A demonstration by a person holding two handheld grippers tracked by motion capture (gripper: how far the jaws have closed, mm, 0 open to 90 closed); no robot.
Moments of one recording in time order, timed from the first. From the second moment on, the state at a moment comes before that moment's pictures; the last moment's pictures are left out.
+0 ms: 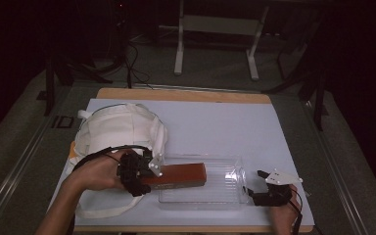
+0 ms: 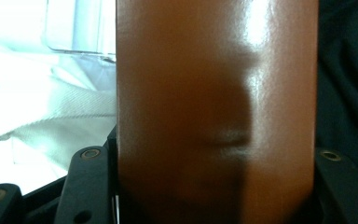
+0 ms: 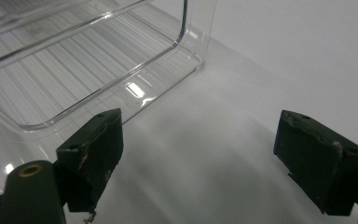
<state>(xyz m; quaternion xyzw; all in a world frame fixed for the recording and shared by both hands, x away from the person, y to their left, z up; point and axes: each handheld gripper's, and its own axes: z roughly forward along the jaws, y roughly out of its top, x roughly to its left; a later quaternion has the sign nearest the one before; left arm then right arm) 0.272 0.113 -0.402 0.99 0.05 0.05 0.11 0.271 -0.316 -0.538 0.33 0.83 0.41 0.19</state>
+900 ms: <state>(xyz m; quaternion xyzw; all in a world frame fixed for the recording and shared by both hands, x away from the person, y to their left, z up) 0.261 0.089 -0.414 0.99 0.01 0.04 0.09 0.271 -0.316 -0.538 0.33 0.83 0.41 0.19</state>
